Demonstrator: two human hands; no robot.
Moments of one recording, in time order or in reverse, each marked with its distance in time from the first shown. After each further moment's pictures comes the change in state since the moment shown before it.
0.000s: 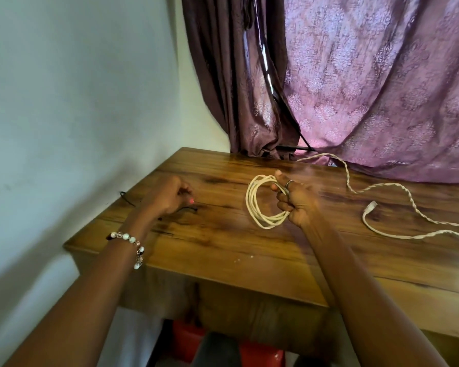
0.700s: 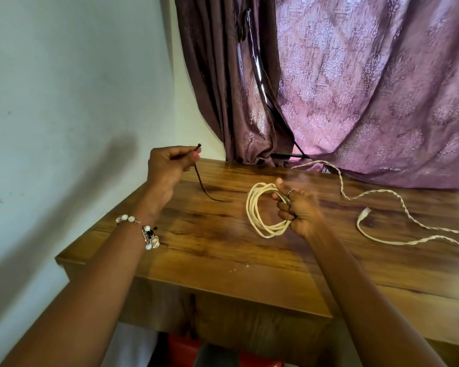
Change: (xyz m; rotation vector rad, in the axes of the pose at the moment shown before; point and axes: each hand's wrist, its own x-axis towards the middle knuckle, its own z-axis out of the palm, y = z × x) left_hand 0.020 0.043 -0.024 -0.986 0.438 0.013; right_hand -0.006 -0.005 -0.013 -0.002 -0.031 -0.036
